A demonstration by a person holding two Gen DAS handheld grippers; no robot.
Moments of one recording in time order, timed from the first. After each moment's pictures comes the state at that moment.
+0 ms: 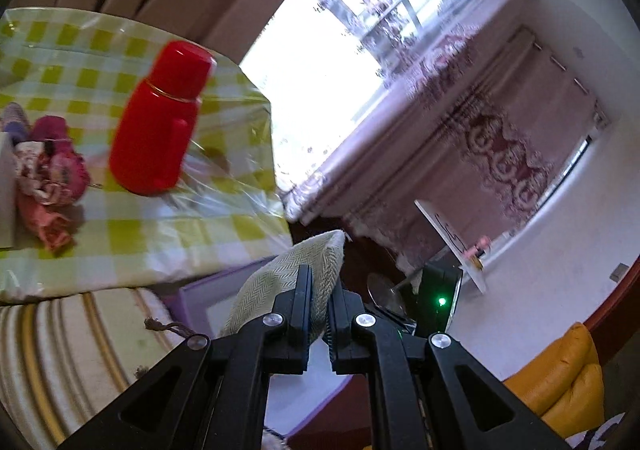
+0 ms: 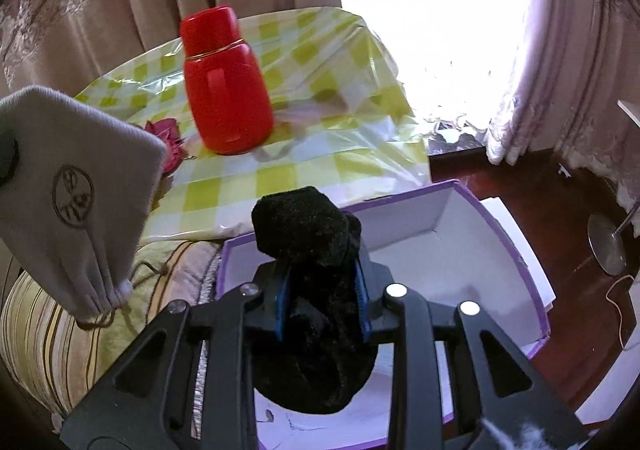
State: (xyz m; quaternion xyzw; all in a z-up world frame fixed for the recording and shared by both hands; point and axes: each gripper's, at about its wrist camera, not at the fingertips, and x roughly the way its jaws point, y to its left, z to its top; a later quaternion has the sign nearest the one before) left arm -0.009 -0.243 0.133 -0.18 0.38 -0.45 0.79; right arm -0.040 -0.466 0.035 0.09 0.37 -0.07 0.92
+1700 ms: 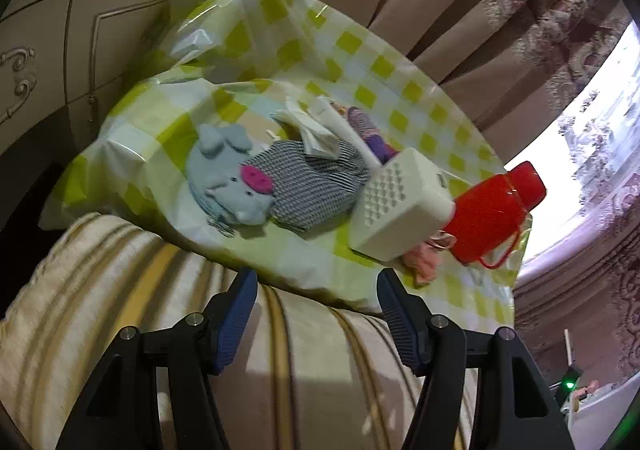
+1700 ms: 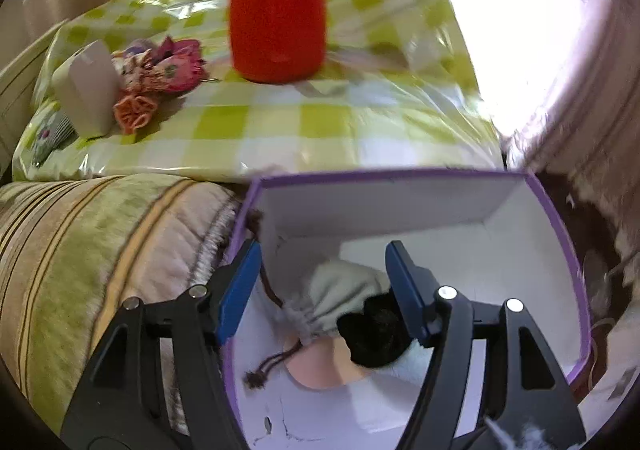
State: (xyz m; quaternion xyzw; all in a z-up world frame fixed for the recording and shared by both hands) left arm 0.047 0.067 0.023 -0.27 0.41 -0.06 0.87; right arm -0.007 -0.420 -0.038 0.02 0.43 -0.04 0.90
